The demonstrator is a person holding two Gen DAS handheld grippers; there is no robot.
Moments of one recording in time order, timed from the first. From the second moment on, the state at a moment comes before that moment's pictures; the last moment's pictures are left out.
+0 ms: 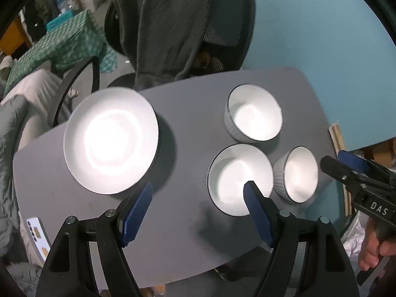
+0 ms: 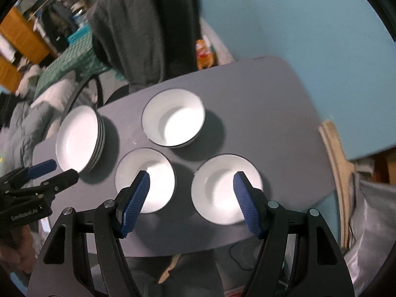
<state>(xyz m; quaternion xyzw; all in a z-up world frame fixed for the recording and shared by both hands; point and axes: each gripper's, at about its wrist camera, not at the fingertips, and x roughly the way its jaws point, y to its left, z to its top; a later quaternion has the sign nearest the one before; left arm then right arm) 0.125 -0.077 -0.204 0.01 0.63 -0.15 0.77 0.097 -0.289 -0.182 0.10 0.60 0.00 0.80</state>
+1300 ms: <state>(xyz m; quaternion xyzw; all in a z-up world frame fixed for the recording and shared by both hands) 0.115 -0.091 -0.304 -0.01 0.68 -0.07 0.73 0.130 -0.258 -0.288 -0.01 0.69 0.14 0.71</state>
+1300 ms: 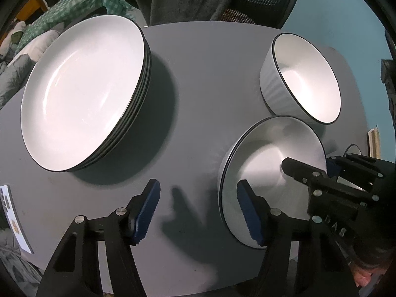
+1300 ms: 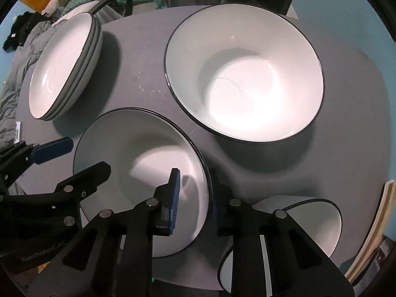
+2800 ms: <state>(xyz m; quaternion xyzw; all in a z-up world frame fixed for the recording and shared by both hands) 0.115 -0.069 -0.329 -0.05 0.72 -0.11 0.68 0.144 -0.236 -0.295 0.05 0.71 0.12 0.69</state>
